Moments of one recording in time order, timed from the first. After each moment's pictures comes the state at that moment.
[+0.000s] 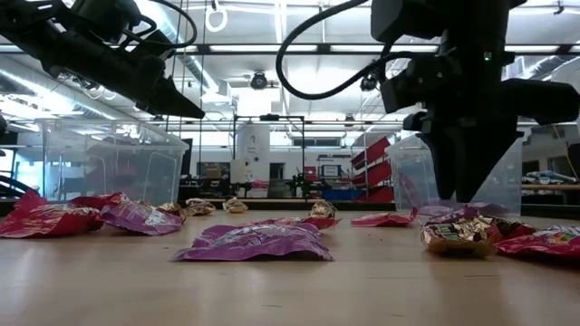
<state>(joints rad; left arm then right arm) 0.25 0.79 0.35 0.12 -0.19 0.10 0.28 1.73 1.09 -0.86 0.13 0.25</state>
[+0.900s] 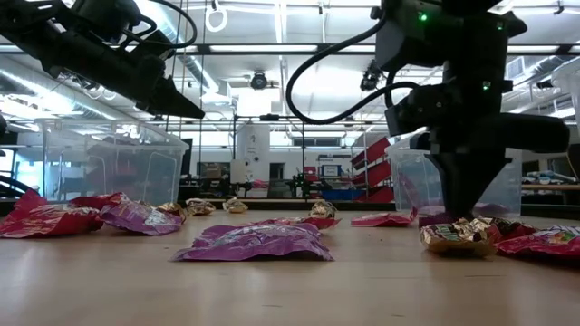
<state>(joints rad) 0.25 0.79 0.35 0.12 -0.19 0.10 0.22 1.73 0.97 -0.74 0.12 0.26</state>
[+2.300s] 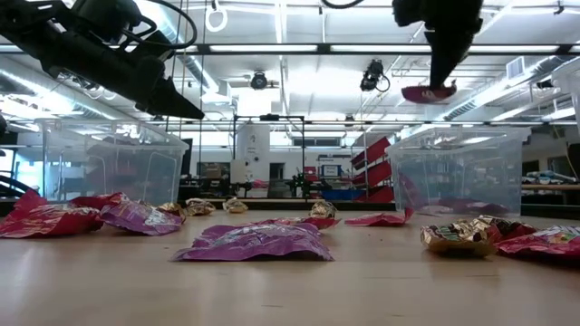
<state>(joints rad) 0.25 0.79 0.35 0.11 -0.19 0.10 0.04 1.38 1.34 -1.34 0.36 0.55</state>
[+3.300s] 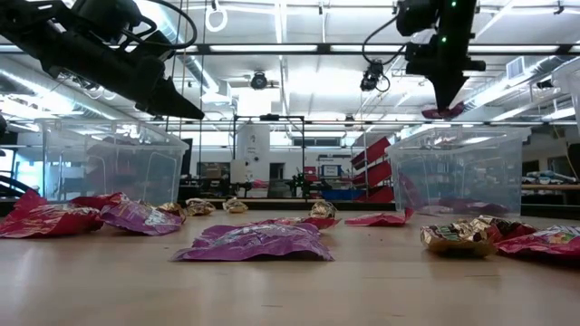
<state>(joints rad) 0.25 0.79 0.35 0.11 -0.19 0.10 -0.71 1.33 1.34 -1.26 0.33 0.27</state>
